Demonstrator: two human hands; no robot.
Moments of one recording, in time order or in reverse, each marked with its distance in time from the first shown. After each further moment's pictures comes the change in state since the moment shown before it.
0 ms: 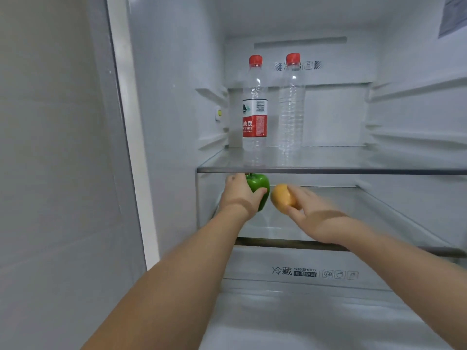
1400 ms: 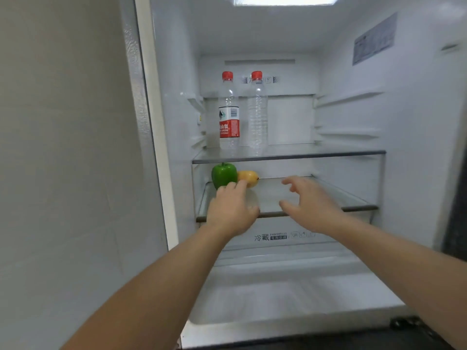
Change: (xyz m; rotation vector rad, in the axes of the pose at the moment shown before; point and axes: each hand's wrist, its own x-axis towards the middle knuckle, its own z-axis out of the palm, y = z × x) left_hand -0.100 0.000 -0.034 0.318 -0.144 0.360; right_hand -0.108 -0.039 -0.020 -0.011 0.321 0.119
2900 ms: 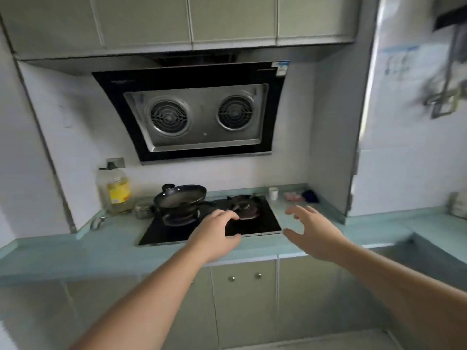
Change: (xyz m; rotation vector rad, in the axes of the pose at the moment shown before) left_hand -0.705 0.680 -0.030 -0.931 -0.927 1.872; right_hand -0.926 -0.148 -0.427 -0.833 0.757 1.830
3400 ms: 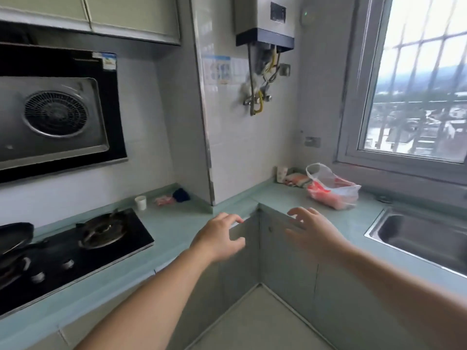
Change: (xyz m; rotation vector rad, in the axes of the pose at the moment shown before) left_hand 0.049 0.247 0.158 -0.171 -0.371 0.512; right_hand -0.167 0.180 -0.115 -0.133 0.284 0.585
